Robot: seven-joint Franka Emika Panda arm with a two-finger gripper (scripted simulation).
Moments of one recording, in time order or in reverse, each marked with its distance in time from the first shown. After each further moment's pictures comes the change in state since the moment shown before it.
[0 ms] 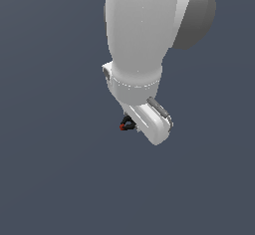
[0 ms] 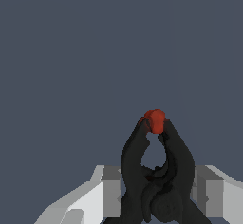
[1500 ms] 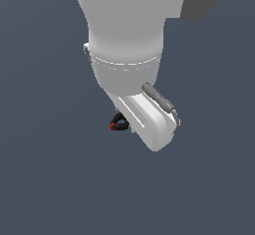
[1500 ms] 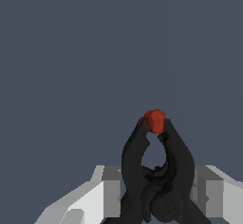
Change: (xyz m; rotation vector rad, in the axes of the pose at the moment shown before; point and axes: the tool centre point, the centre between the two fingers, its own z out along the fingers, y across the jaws) arm 0.033 -0.020 -0.061 0.000 -0.002 0.000
